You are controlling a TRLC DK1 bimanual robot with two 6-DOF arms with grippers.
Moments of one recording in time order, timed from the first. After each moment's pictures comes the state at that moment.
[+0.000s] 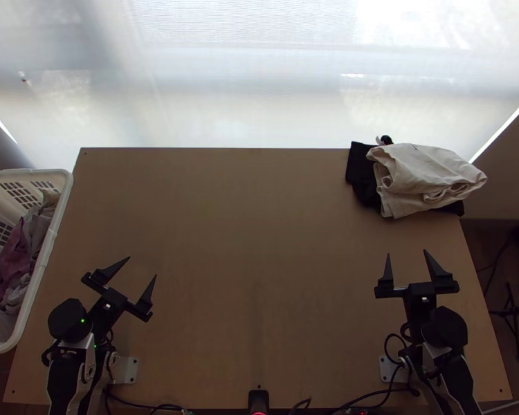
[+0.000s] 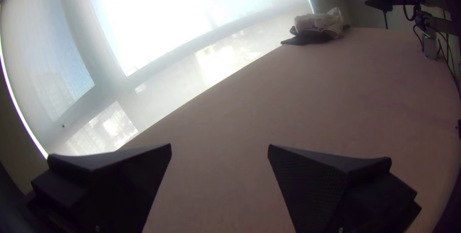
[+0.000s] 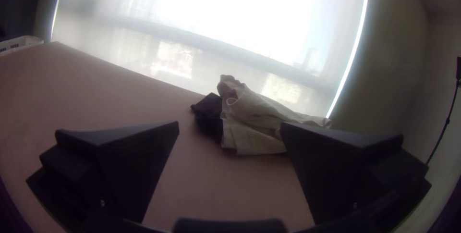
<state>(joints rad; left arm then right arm) -0.01 0.00 0.08 -0.34 0.33 0.52 0.37 0.00 0.09 -0.14 0.39 -0.27</state>
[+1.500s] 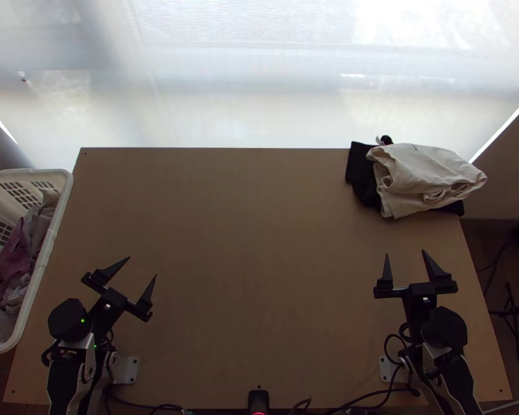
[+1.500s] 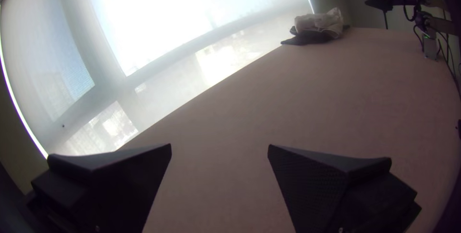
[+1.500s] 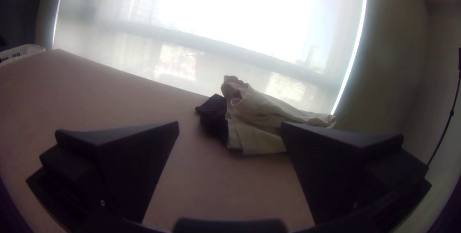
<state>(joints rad) -0.01 0.00 0.08 -0.34 0.33 0.52 0.38 0.00 0.09 -0.14 0.39 -0.23</state>
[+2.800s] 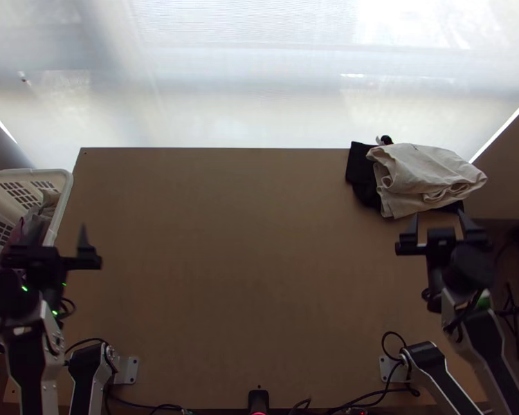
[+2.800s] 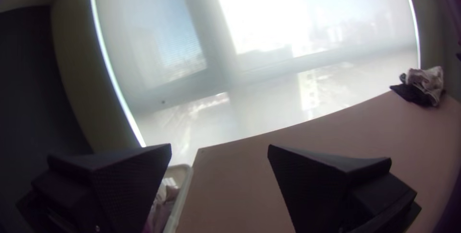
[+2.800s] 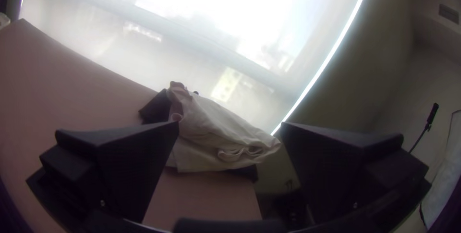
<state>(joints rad) 0.33 0.42 0.53 -0.17 0.14 0.35 0.23 0.61 0.57 -0.10 0.48 -0.42</state>
